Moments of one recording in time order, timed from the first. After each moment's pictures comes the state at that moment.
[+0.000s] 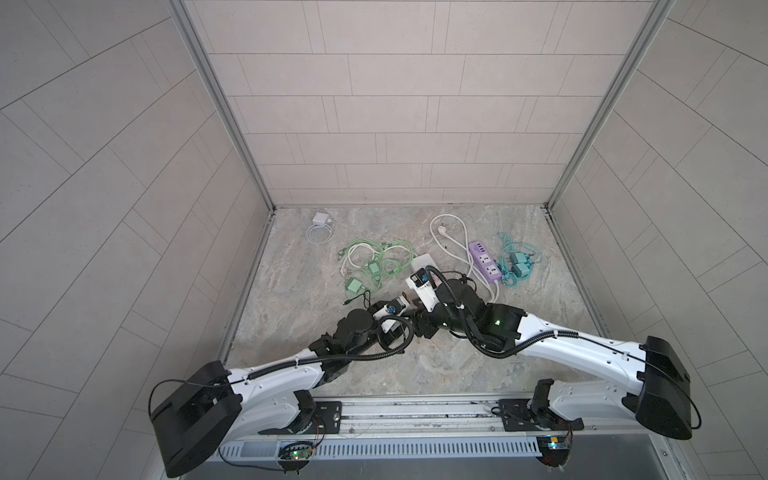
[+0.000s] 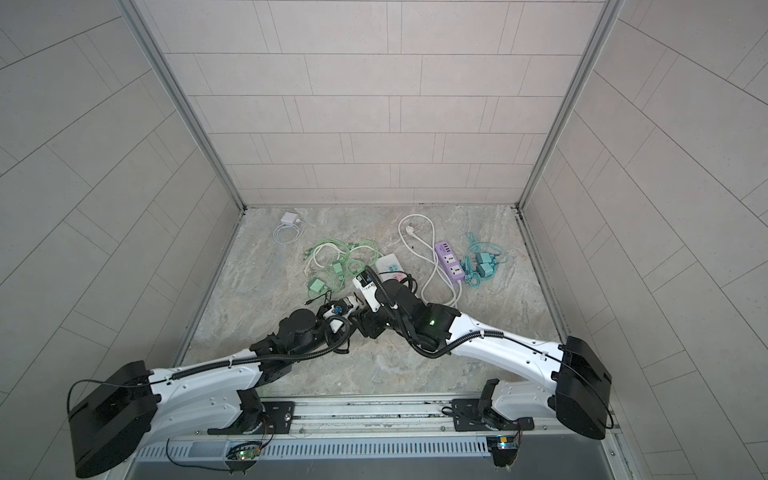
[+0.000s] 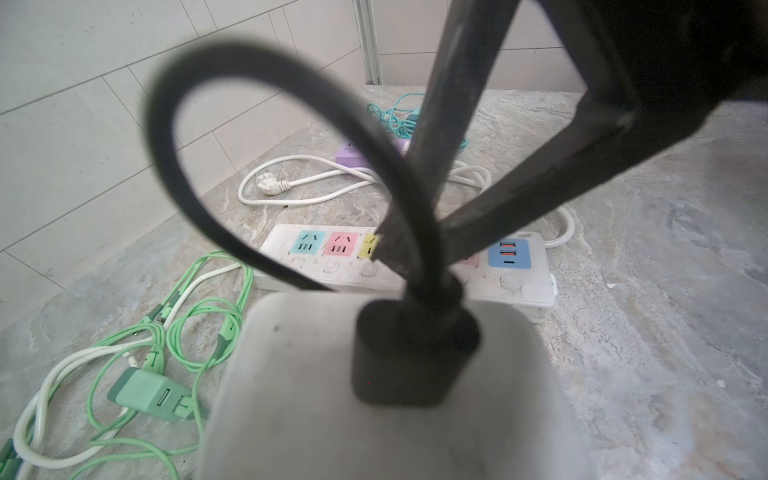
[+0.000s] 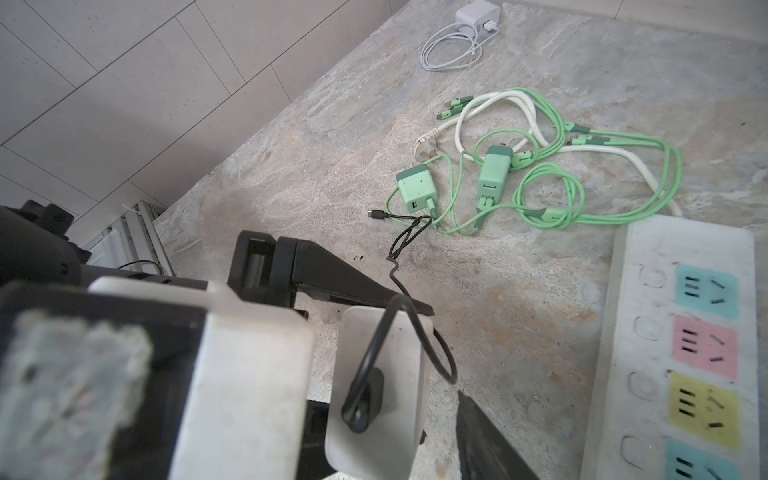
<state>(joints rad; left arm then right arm) -0.87 1.09 0.29 0.47 -0.03 0.20 0.97 1.25 0.89 -0.21 0.00 0.30</state>
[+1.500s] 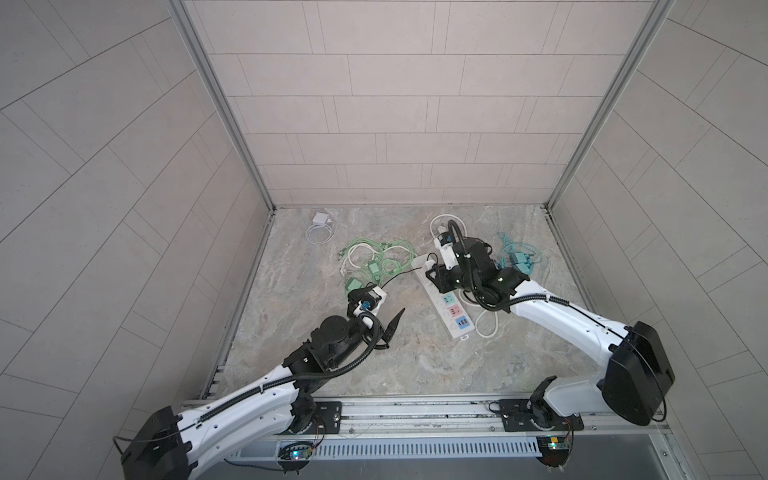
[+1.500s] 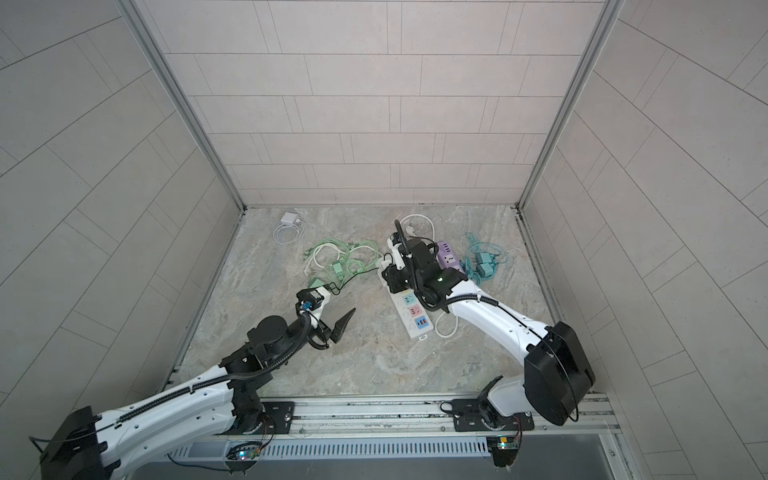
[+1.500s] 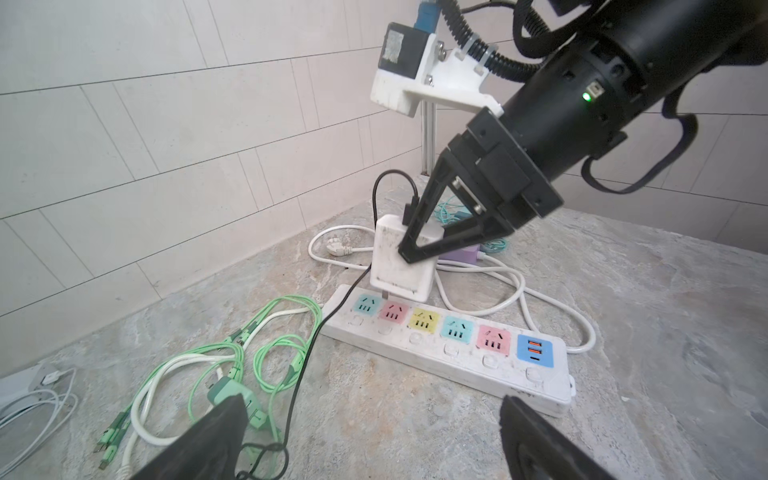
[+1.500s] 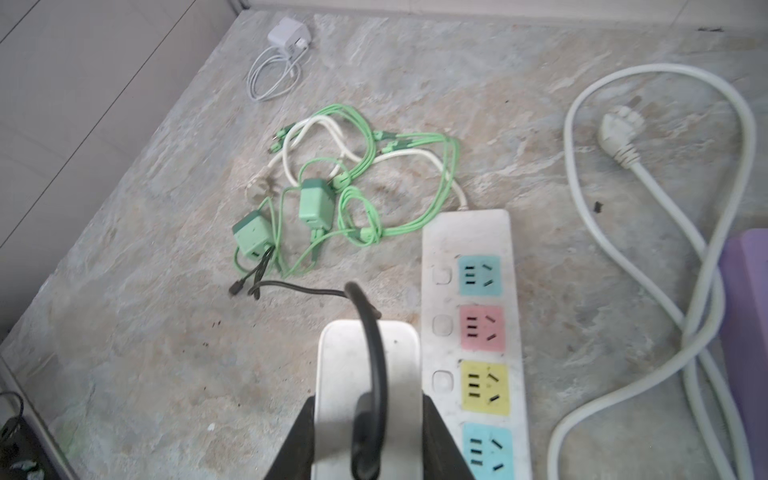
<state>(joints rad) -0.87 0.76 0.28 0.37 -0.19 0.09 0.57 1.43 1.09 -0.35 -0.07 0.30</state>
